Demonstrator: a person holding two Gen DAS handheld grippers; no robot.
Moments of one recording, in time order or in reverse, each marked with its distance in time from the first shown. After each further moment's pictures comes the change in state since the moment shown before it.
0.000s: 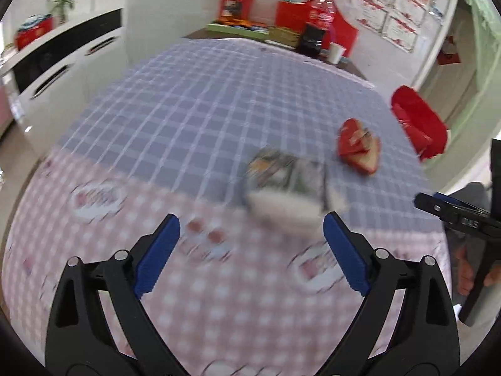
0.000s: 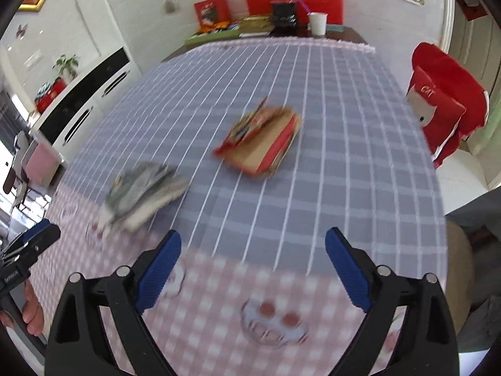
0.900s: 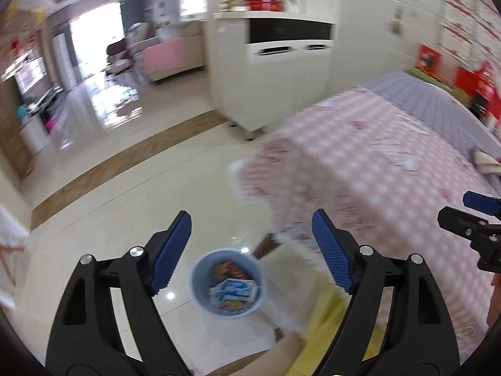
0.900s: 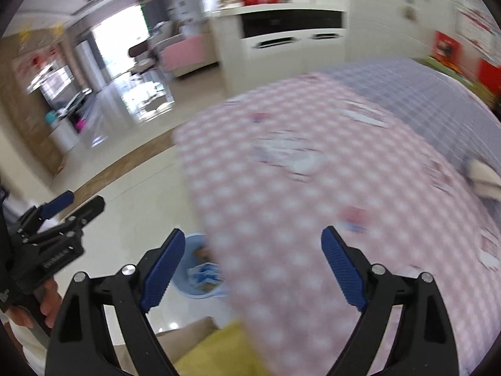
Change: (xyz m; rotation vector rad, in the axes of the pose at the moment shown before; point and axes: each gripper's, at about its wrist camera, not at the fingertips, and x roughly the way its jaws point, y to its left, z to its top) left arm -0.227 0.217 -0.268 -0.420 -0.157 0.652; right arm -0.026 0.362 -0.220 -0.638 0.055 0.415
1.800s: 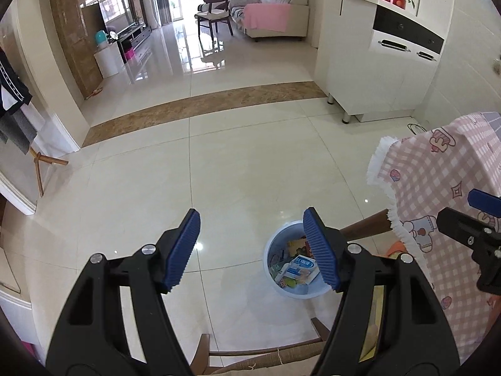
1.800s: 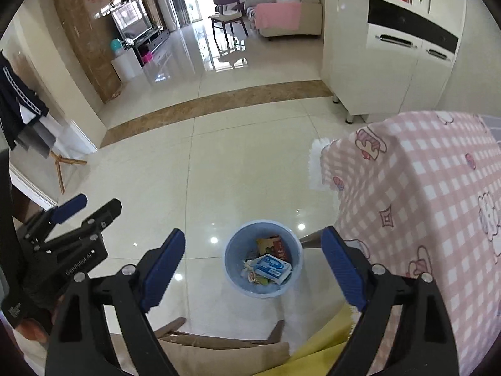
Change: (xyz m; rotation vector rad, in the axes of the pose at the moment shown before) left arm 0.007 0.185 -0.072 -0.339 0.135 0.341; right arm 0.097 0.229 0.007 -0.367 0.151 0.244
